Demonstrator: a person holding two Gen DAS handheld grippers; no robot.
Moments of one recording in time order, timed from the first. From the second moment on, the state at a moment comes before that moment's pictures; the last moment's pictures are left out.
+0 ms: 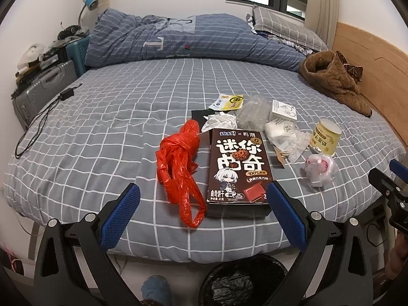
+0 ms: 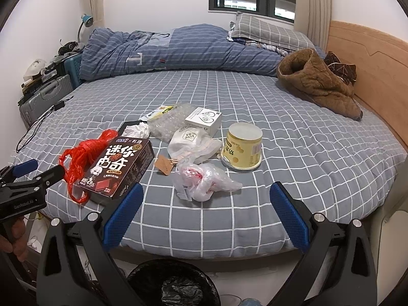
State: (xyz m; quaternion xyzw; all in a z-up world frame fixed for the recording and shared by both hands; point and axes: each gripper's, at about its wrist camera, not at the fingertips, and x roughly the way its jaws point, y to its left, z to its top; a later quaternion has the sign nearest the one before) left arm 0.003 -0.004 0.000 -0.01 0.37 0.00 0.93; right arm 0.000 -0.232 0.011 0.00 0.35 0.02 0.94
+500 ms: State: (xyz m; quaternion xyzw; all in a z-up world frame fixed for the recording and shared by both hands) left arm 0.003 -0.008 0.001 -0.01 0.37 0.00 0.93; right arm -0.001 -0.229 0.012 0.00 0.35 0.01 0.94
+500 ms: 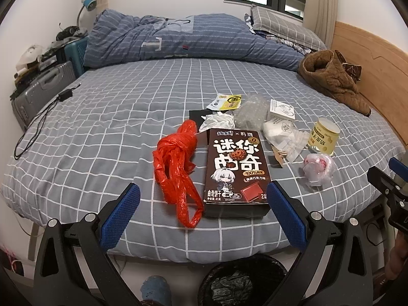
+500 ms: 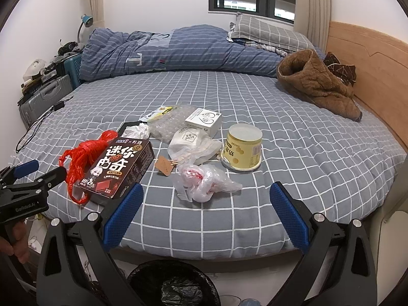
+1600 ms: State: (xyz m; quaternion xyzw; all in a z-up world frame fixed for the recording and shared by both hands) left arm 0.003 -0.012 0.000 -0.01 0.37 -0.01 0.93; right arm -0.001 -0.233 0.011 0.00 0.34 0.01 0.94
